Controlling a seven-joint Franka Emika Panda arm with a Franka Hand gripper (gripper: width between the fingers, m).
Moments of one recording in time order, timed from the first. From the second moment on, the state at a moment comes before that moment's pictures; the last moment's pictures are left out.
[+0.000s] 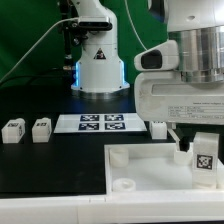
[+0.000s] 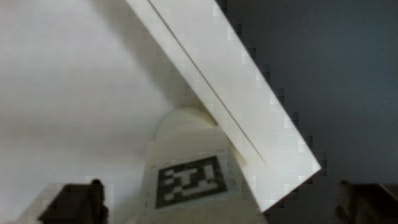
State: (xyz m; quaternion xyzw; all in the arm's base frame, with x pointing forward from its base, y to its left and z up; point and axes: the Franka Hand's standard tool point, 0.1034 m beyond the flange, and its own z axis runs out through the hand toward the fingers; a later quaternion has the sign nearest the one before) arm 0.627 0.126 0.072 -0.95 0.30 -0.02 0.07
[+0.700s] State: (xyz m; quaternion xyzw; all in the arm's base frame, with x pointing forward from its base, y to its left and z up) arm 0.624 0.131 0.070 -0.82 0.56 0.02 0.09
